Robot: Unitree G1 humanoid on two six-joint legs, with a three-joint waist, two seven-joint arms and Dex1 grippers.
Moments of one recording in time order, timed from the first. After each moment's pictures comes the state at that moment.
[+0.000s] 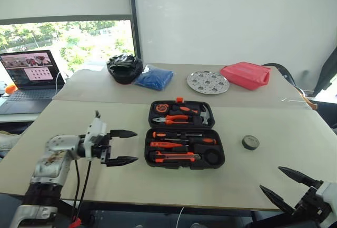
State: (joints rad) left arm -0.35 0.71 0.12 0.21 -0.47 0.10 -1.50; right arm 0.52 -0.60 -0.53 -0.23 0.46 -0.15 0.93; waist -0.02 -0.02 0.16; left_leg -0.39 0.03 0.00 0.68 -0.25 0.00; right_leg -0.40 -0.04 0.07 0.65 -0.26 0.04
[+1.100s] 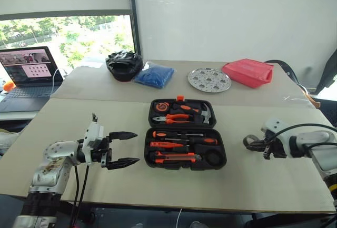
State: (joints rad) left arm -0.29 0.67 0.11 0.08 -0.52 0.12 -1.42; right arm -0.46 -0.98 0.07 0.32 0.16 0.35 1.13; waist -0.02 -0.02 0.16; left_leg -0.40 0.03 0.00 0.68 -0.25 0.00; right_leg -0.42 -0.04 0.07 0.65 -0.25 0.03
